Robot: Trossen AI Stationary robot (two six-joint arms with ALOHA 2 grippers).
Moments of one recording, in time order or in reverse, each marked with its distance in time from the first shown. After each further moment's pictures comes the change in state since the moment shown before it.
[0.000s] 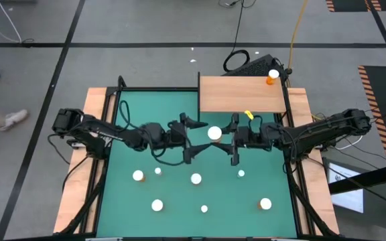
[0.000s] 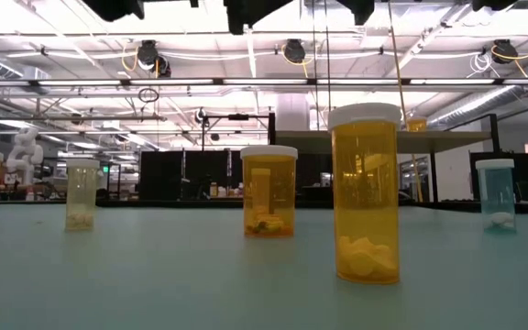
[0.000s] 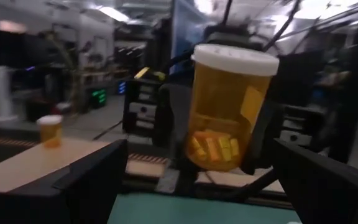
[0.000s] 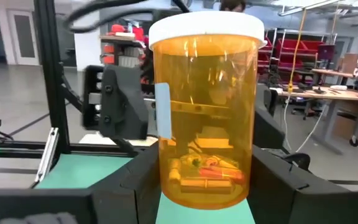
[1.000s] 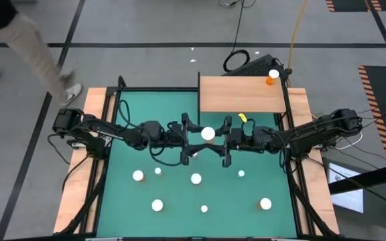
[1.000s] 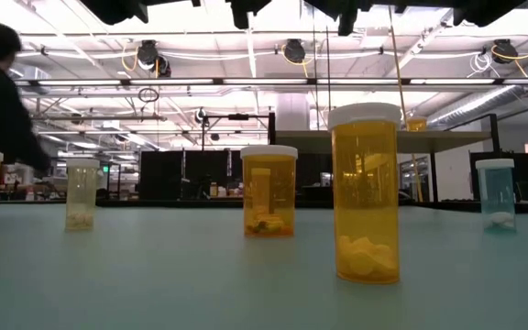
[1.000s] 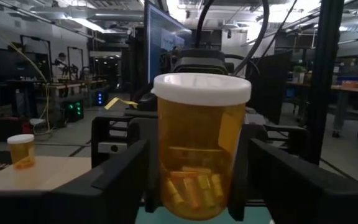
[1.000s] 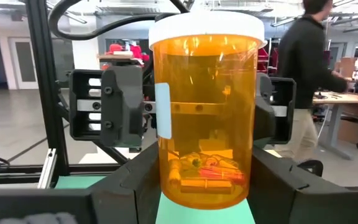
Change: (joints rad) left arm 0.013 0.000 -0.006 0.031 0.109 0.038; right arm -0.001 0.161 0.000 0.232 0.021 0.043
